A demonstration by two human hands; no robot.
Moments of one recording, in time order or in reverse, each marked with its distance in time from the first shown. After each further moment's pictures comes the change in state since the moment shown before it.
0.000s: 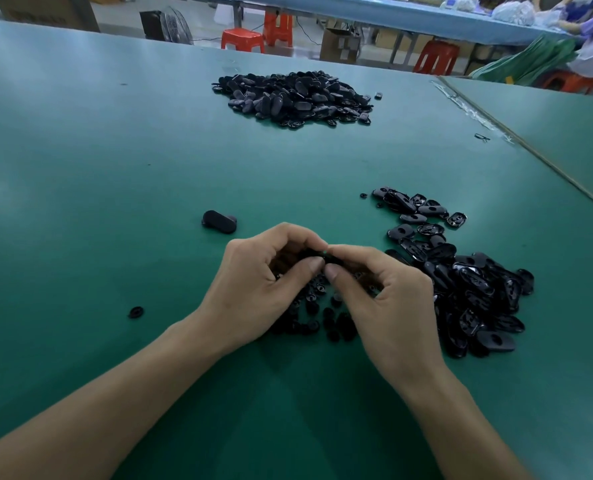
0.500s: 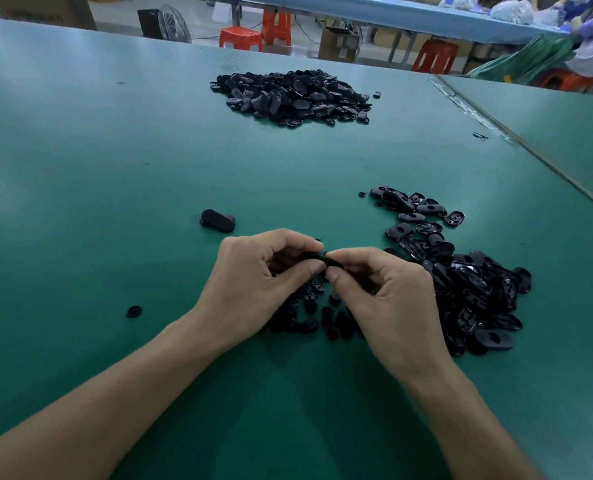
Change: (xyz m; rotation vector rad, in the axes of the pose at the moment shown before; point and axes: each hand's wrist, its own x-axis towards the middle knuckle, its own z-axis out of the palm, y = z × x) left_hand 0.001 0.002 -0.003 0.027 -0.006 -0.085; right_hand 0.003 0.005 -0.006 0.031 -0.070 -0.001
